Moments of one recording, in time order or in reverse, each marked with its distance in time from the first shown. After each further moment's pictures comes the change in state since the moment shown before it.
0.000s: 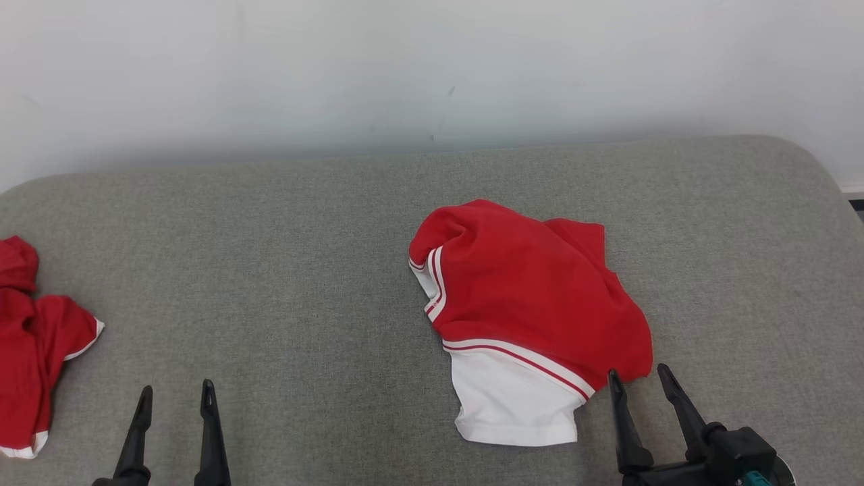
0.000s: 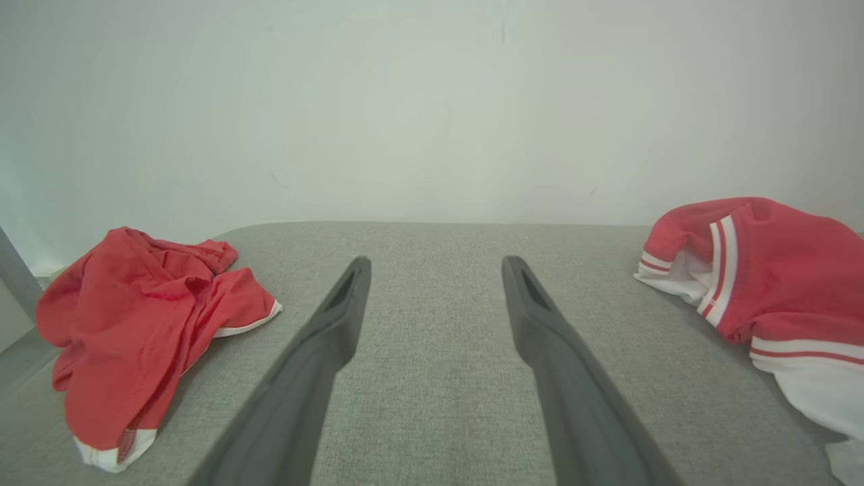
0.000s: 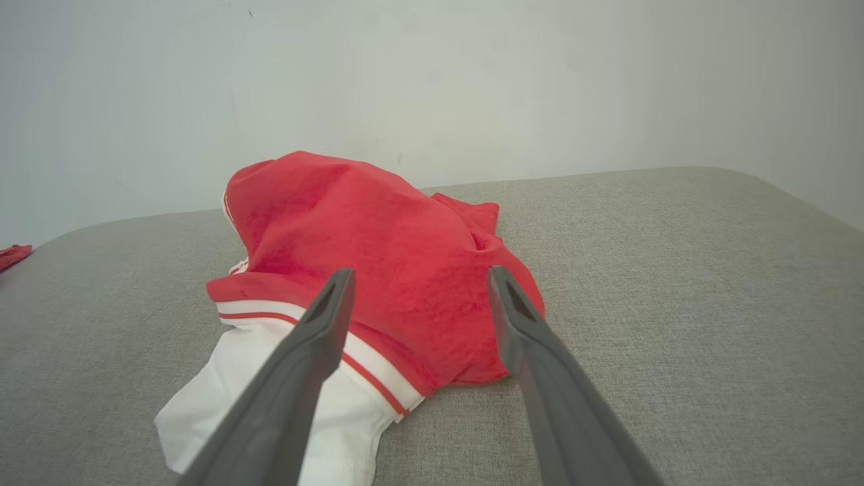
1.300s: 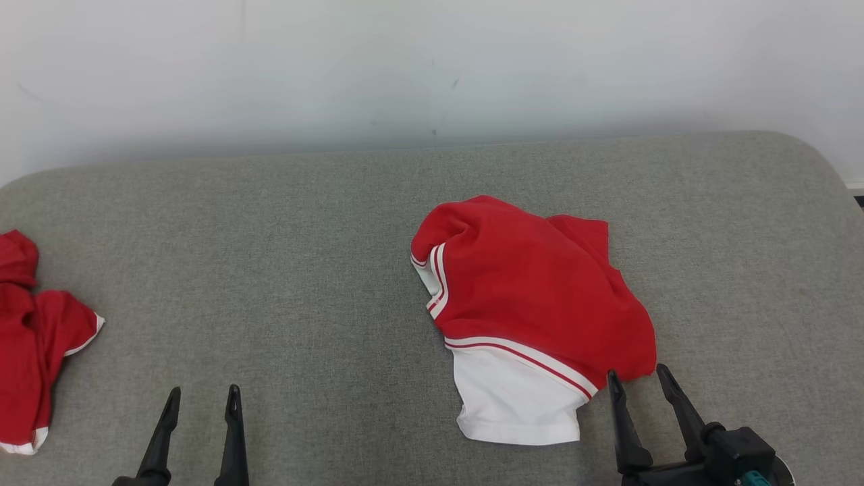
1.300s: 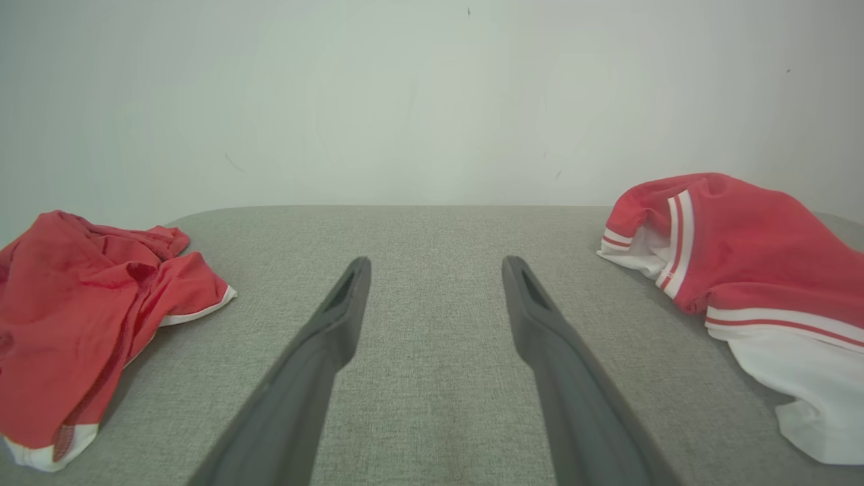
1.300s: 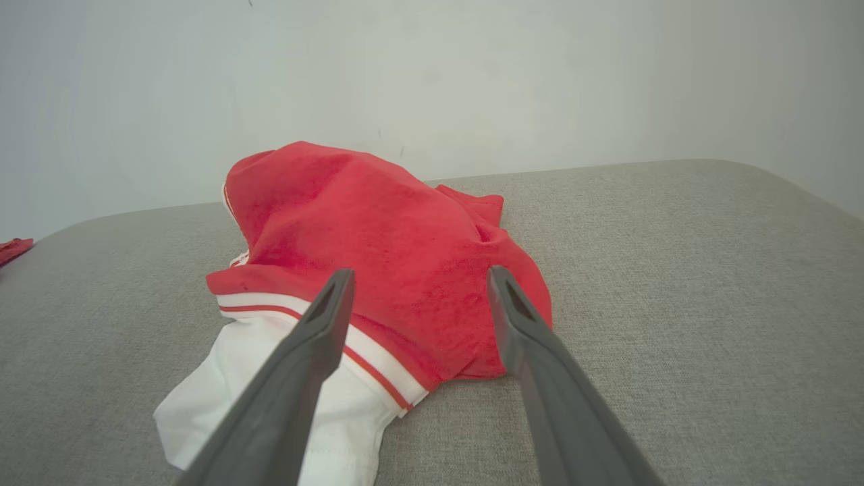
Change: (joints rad) left arm 0.000 -0.003 -0.026 0.021 -0.001 -0.061 0.000; right arm -0.001 0.000 0.002 0.003 0.001 0.000 0.000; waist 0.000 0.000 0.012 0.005
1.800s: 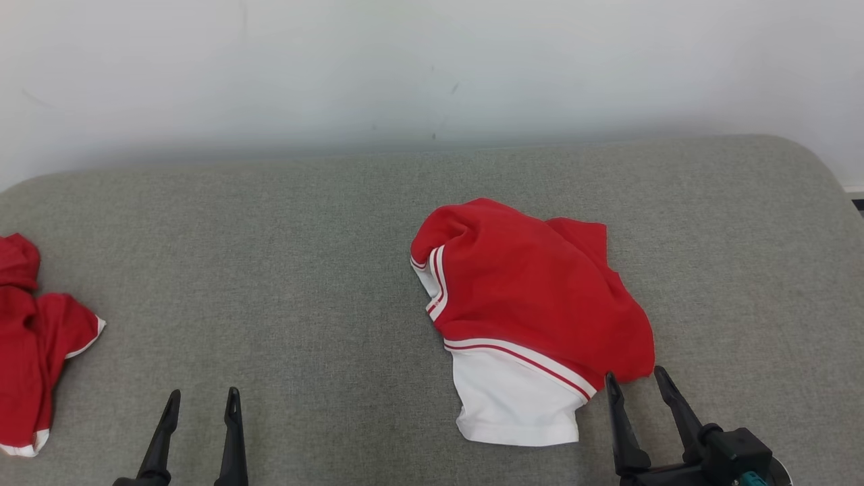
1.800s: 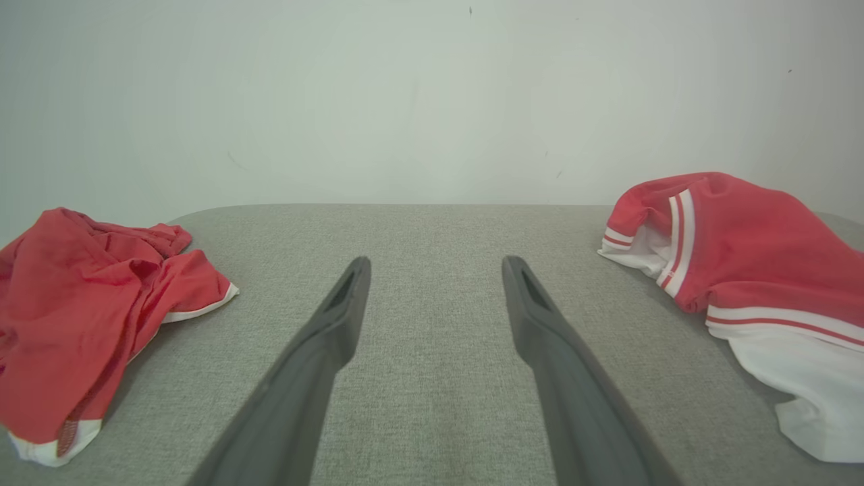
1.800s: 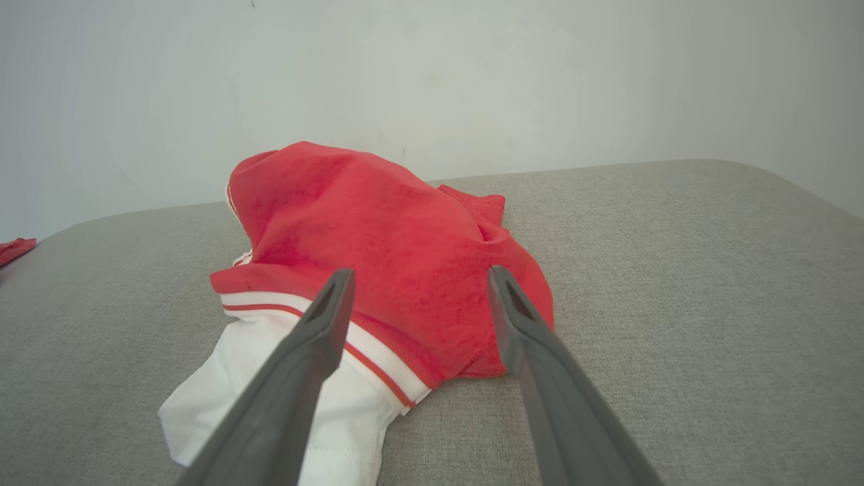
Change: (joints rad) left arm 0.000 0.000 0.002 0.011 -0.002 0.000 0.000; right arm 0.000 0.000 0.003 0.008 0.001 0.000 0.000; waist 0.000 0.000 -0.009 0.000
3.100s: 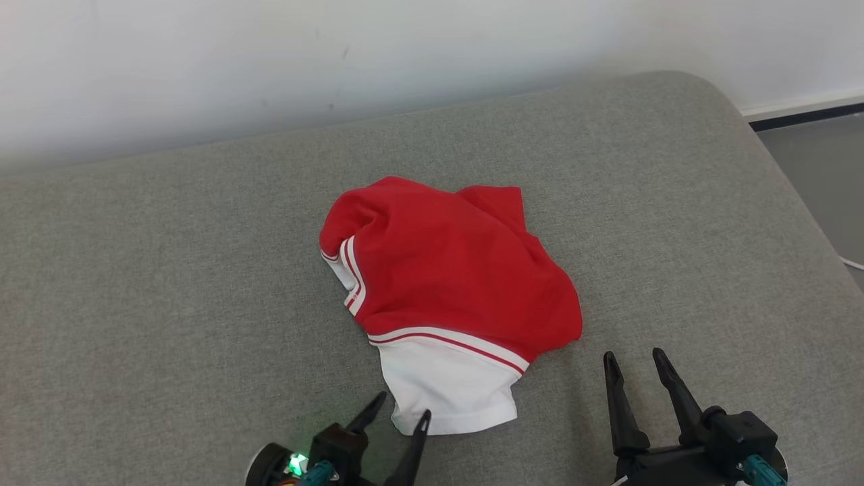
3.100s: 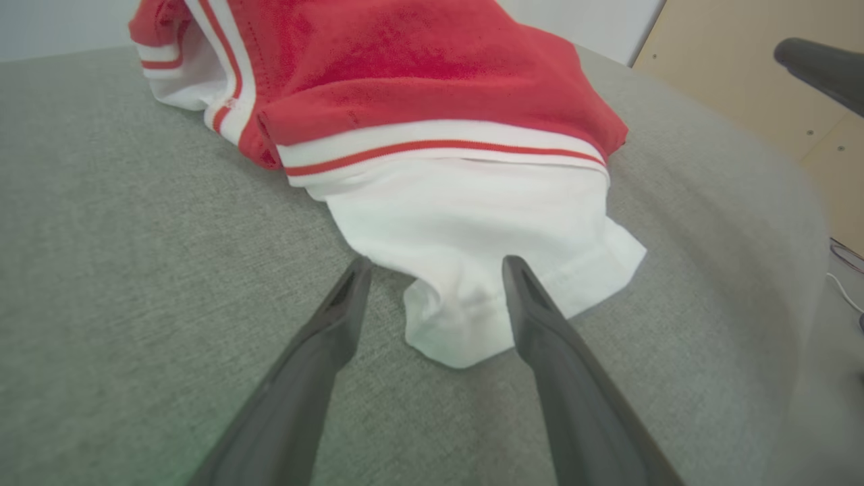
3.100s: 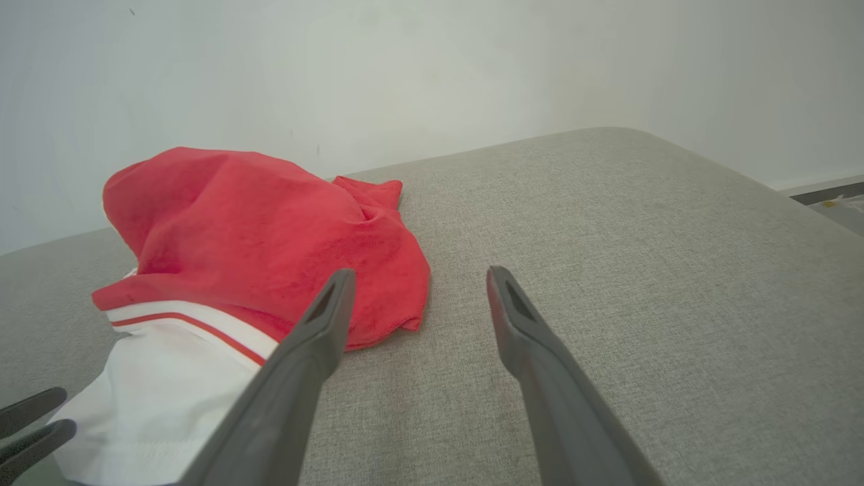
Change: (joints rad) left arm -0.316 0.030 -0.564 0.469 -0.171 -0.006 0.000; right arm -0.040 0.000 0.009 0.002 0.056 0.000 0.000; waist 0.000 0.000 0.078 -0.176
